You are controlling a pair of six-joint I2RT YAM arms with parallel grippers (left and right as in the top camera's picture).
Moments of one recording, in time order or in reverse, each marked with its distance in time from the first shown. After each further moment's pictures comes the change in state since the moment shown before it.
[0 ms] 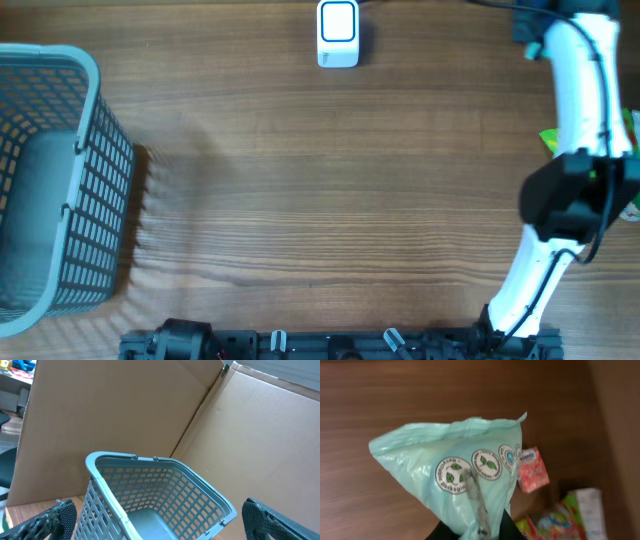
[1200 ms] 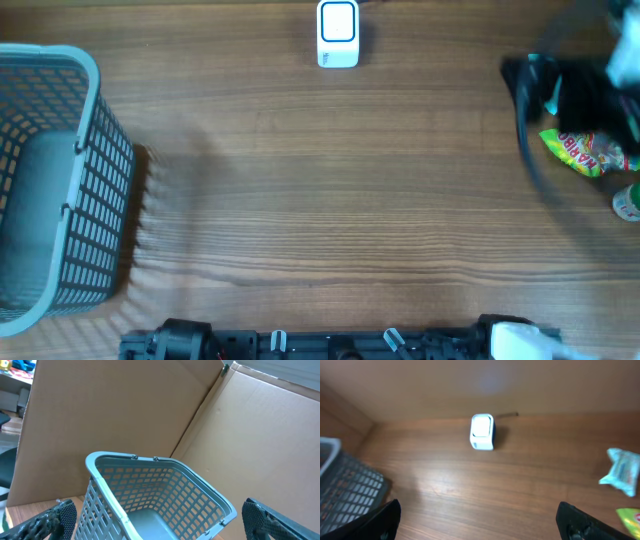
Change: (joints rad) left arm 0.000 0.000 0.000 0.000 0.000 0.000; right arm 0.055 -0.882 -0.061 -0.415 -0.728 0.121
